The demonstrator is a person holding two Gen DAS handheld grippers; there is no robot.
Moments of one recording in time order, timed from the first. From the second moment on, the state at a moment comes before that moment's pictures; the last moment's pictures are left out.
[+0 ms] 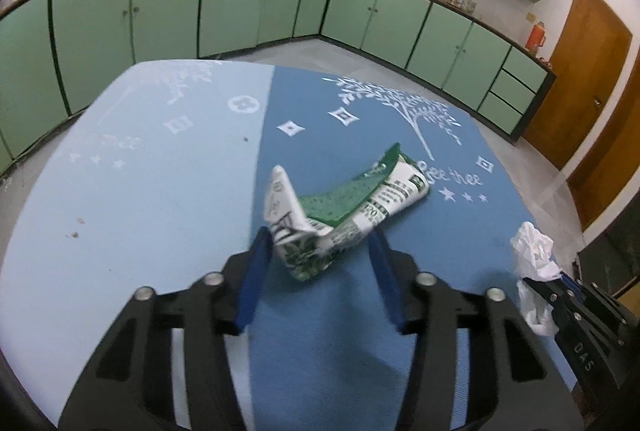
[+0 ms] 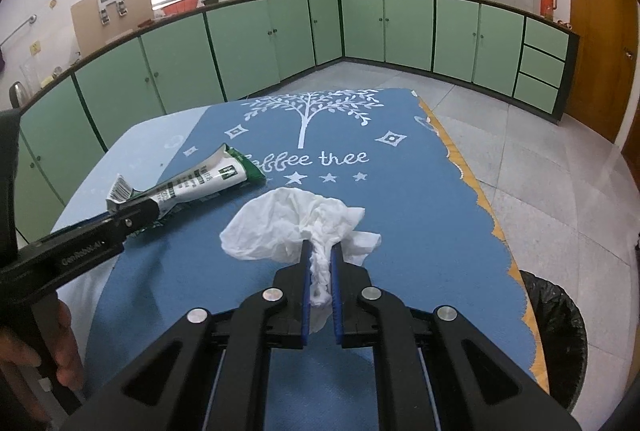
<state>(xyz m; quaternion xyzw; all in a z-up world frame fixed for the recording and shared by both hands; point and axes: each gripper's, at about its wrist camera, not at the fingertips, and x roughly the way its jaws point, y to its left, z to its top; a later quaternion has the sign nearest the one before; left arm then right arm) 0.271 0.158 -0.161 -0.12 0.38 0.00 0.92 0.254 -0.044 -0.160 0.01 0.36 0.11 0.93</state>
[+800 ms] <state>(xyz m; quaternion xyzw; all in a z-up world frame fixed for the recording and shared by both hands) 0.274 0.116 -0.162 -0.11 0.38 -0.05 0.92 0.252 -0.077 -0.159 0.02 0.36 0.08 0.93</state>
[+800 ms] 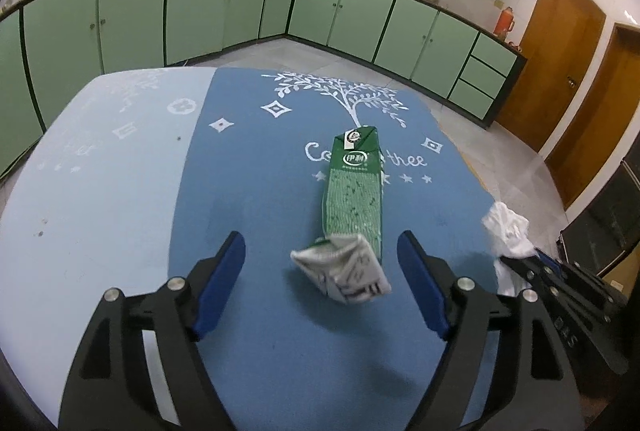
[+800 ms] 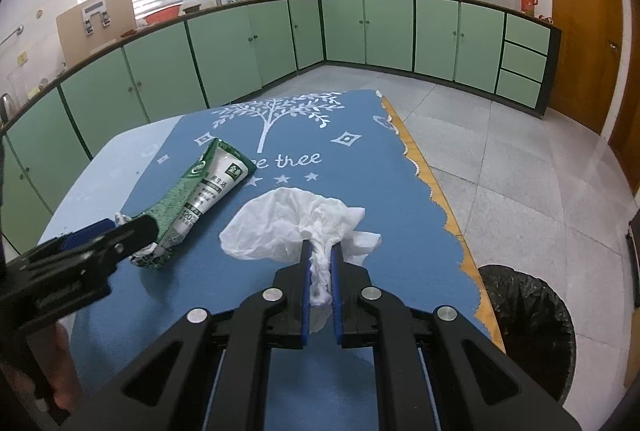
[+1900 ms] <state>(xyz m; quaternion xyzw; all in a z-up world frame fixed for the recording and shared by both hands) 0.203 0.047 -0.129 -0.07 0.36 -0.09 0.93 0.203 -0.139 -0.129 0.03 0.33 0.05 0.94</state>
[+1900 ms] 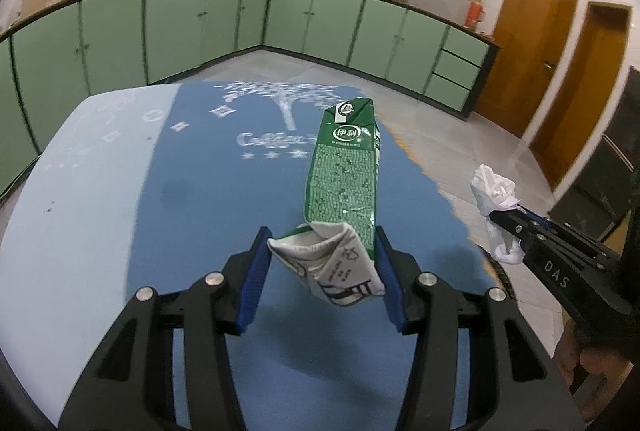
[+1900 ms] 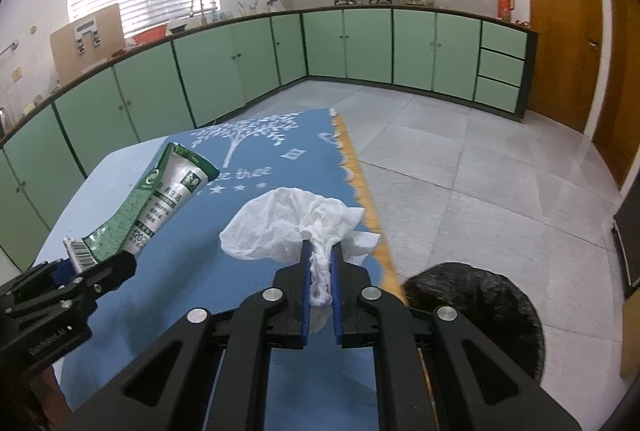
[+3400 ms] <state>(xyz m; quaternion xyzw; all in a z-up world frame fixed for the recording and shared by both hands) 0.228 -0.173 -0.134 -0.02 0.37 -0.26 0.89 0.158 -0.344 -0.169 0.09 0.36 -0.12 0.92</state>
